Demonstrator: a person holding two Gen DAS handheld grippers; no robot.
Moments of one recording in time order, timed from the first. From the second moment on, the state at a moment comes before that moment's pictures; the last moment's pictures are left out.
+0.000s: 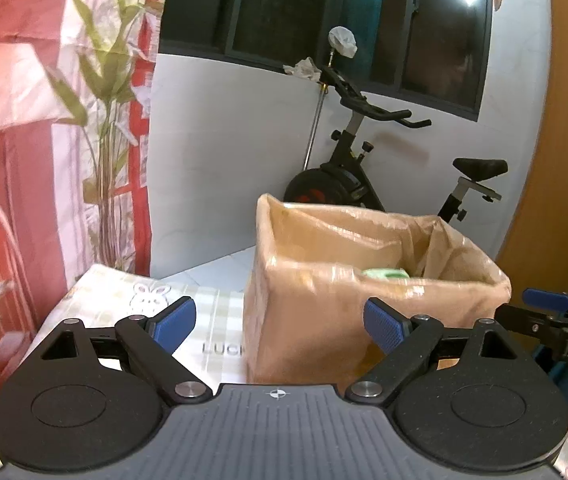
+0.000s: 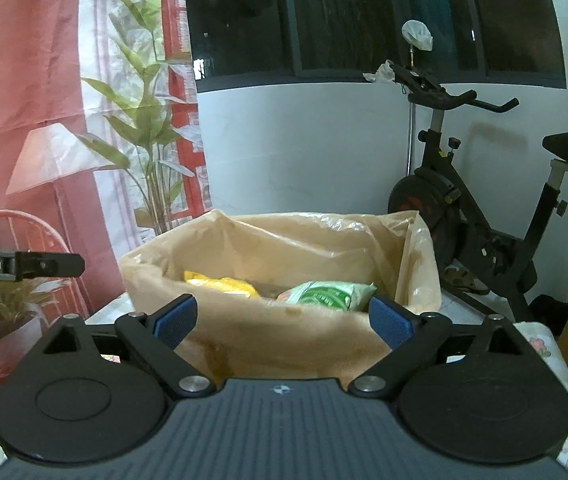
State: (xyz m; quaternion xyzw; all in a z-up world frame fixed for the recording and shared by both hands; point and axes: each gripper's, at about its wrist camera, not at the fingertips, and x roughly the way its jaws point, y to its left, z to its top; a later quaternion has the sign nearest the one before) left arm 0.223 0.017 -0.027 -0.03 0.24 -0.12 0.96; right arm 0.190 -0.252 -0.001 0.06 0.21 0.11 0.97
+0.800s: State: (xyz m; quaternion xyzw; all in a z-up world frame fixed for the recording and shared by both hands) left arm 0.155 -0.021 -0.151 -0.01 0.34 -0.18 0.92; right arm 0.112 -0.242 -0.113 0.07 0.30 0.10 0.95
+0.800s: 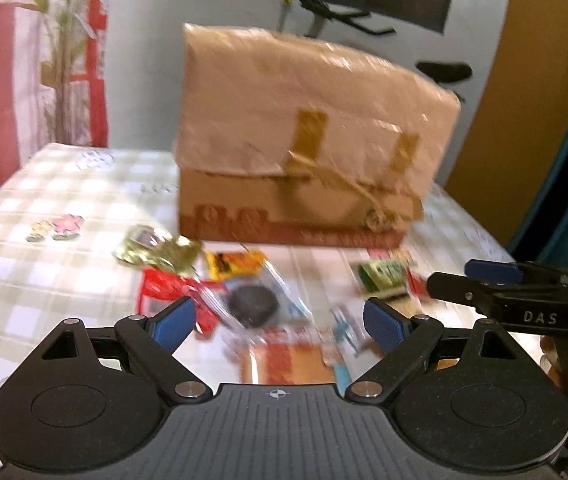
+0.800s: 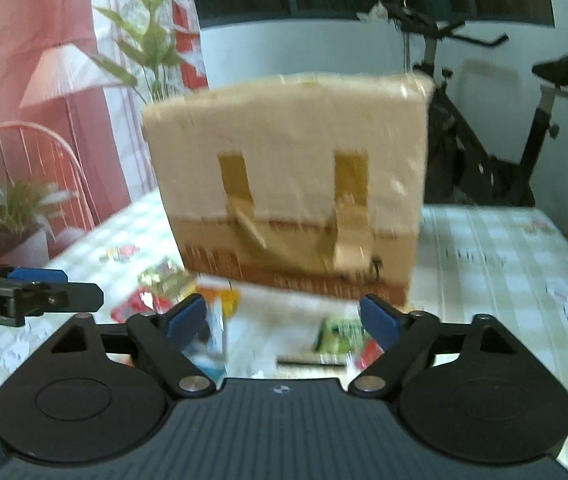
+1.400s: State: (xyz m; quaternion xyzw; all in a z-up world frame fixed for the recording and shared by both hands) left arm 0.158 -0.039 -0.190 -0.01 0.41 -0.17 0.90; right arm 0.084 -0.245 -0.156 0.07 0.37 0.11 0.92
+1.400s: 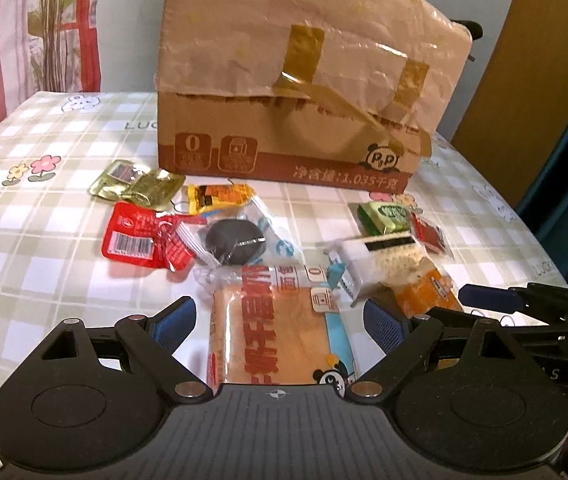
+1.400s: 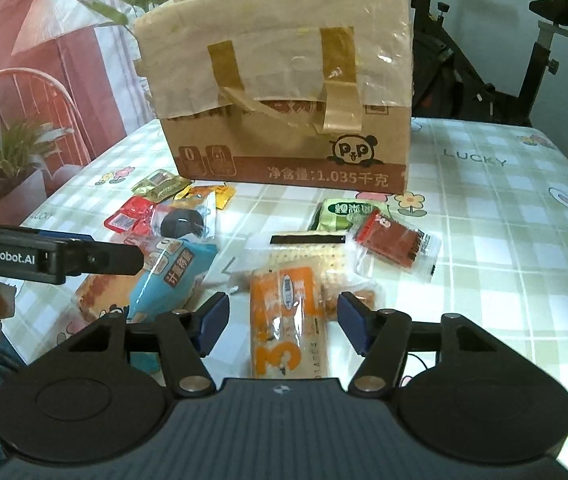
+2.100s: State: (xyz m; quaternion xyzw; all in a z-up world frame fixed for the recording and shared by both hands) left arm 0.162 -0.041 -0.212 -0.01 0.44 -0.17 0.88; right arm 0.077 -0.244 -0.172 0.08 0.38 0.12 0.91
